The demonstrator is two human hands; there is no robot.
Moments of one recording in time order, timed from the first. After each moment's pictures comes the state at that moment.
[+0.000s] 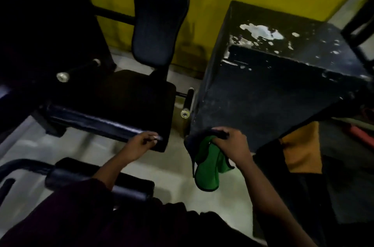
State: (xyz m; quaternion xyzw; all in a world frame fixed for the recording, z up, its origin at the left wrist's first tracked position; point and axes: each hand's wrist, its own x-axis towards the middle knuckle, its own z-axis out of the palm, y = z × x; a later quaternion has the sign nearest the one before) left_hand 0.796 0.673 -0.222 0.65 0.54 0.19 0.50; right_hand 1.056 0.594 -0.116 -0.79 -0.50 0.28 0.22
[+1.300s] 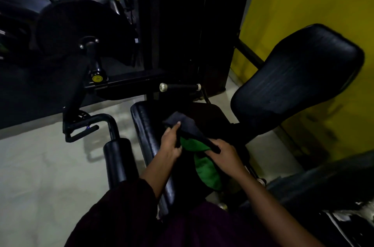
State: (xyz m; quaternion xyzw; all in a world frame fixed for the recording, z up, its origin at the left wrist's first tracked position) left_hand 0.831 0.855 -0.154 -0.15 0.50 0.71 0.47; right_hand 0.981 0.915 -0.149 -0.39 -0.79 0.47 0.08
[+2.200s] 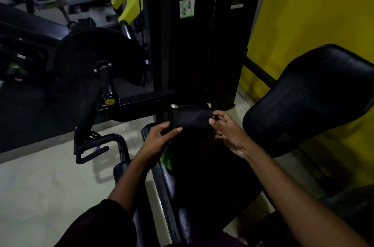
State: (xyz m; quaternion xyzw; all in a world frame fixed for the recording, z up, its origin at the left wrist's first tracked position) left_hand 0.744 0.831 -0.102 0.28 0.61 0.64 0.38; right_hand 0.886 0.985 -0.102 -0.30 -0.53 0.77 0.18
